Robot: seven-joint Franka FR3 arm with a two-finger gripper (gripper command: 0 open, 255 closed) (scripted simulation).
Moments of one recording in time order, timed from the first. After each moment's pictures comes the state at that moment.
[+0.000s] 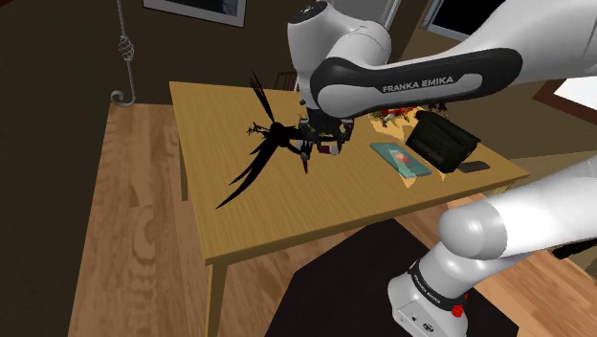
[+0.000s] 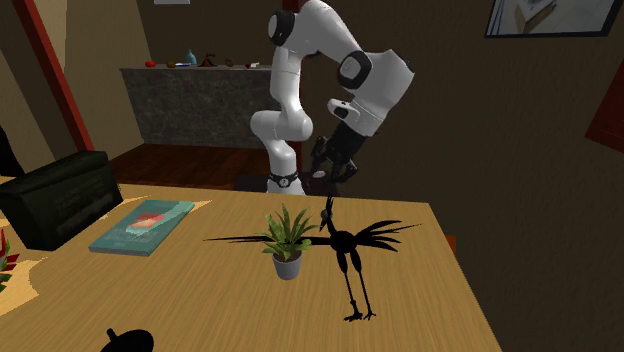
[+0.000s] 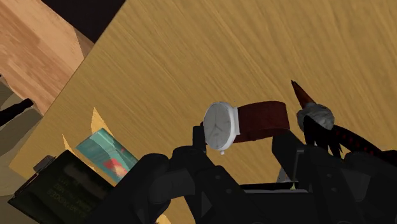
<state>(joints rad) -0.44 -0.33 0.88 -2.25 -0.23 1.76 1.33</state>
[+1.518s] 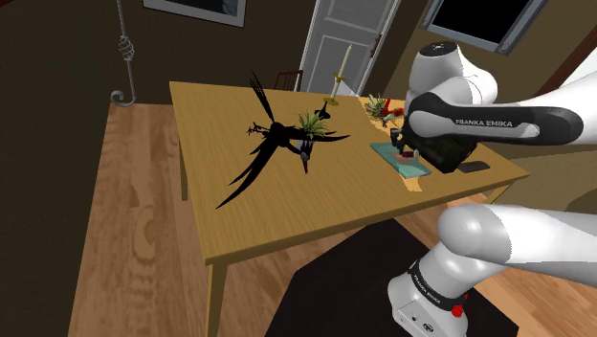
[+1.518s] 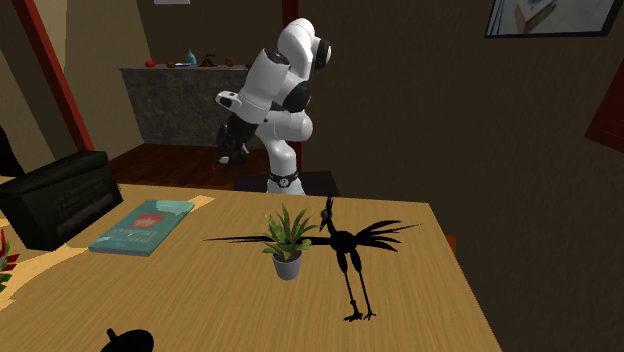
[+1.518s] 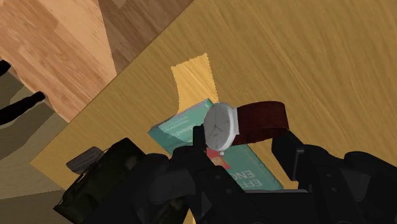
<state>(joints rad) -0.47 -0.86 0.27 -2.79 -0.38 2.03 0.75</state>
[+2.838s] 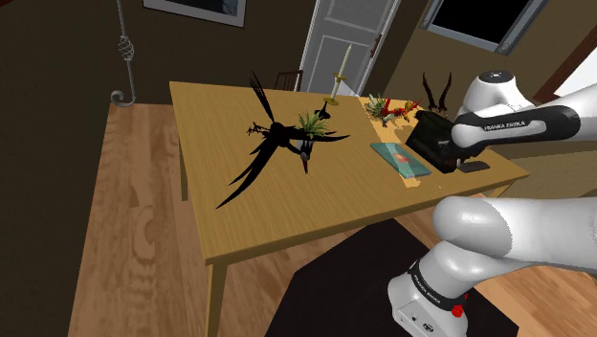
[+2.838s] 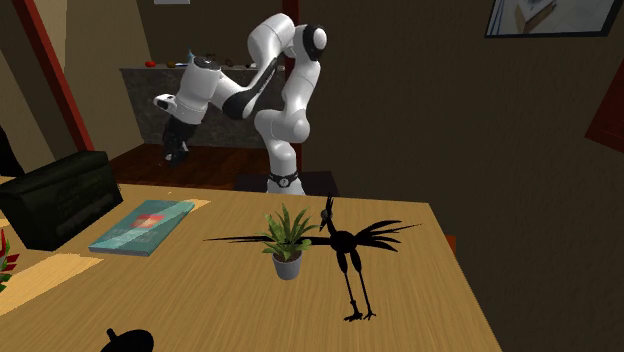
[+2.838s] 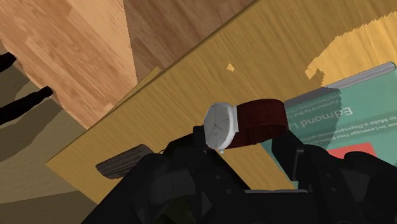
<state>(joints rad) -0.78 -0.71 -0.16 -2.81 -0.73 2.40 0.44</state>
